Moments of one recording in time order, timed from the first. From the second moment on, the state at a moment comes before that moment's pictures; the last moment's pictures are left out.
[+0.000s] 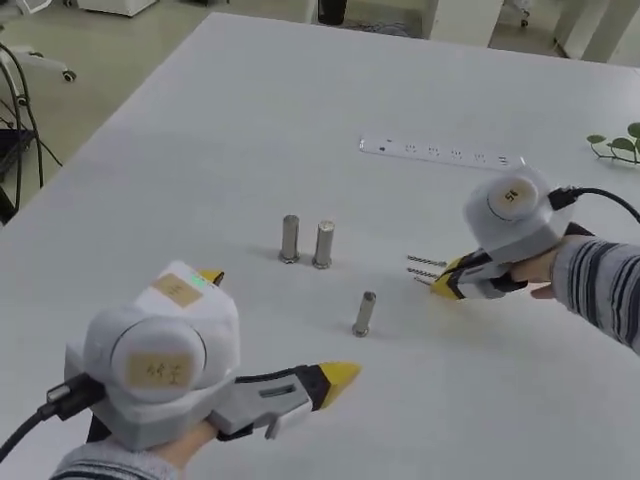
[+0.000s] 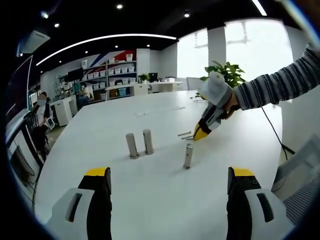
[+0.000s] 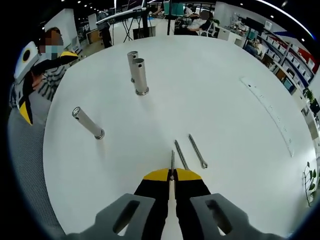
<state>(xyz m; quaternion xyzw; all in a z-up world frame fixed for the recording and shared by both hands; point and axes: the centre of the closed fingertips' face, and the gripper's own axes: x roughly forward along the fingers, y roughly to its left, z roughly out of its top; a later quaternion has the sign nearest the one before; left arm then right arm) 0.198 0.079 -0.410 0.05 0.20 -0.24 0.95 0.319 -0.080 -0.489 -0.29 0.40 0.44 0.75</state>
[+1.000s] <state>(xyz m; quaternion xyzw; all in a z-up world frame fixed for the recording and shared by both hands) 0.198 0.080 -0.413 0.06 0.21 -0.24 0.95 0.320 -0.080 -0.491 -0.31 0.40 0.45 0.74</state>
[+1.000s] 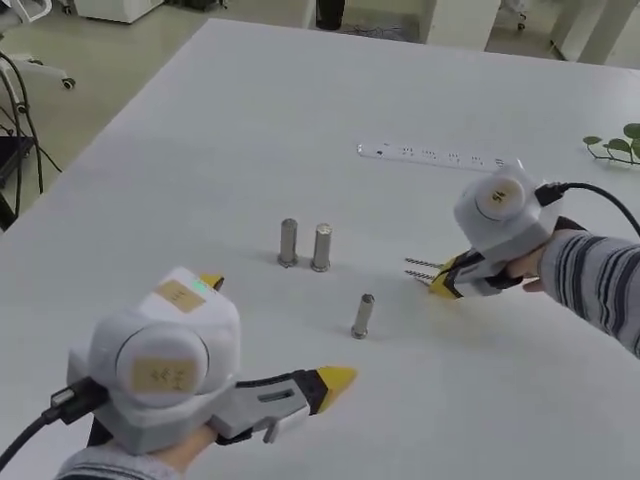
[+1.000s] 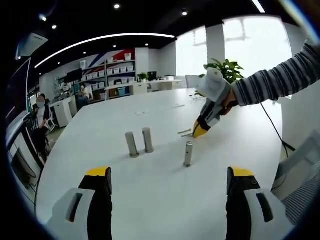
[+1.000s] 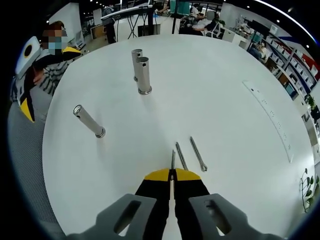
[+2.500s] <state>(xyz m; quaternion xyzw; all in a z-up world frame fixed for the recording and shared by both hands) 0.190 0.054 -0.397 -0.02 0.22 -0.29 0.93 0.253 -0.050 -0.440 -0.38 0.25 0.51 0.73</state>
